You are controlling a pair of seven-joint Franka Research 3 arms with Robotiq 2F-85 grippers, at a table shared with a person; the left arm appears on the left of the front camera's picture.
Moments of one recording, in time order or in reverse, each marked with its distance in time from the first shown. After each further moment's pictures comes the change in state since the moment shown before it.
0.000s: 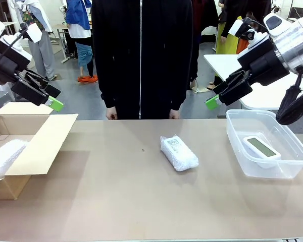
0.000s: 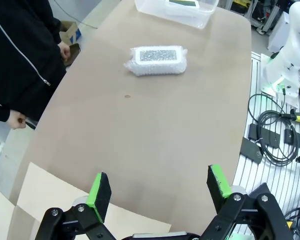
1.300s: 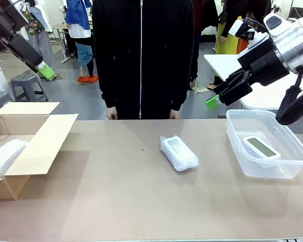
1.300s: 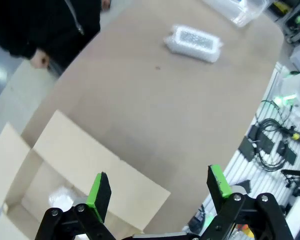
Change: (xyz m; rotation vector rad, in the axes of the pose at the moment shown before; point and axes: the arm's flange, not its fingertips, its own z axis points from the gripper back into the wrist) left arm 0.056 0.029 0.048 0.105 0.191 0.245; right arm 0.000 0.000 0.000 0.000 0.000 0.000
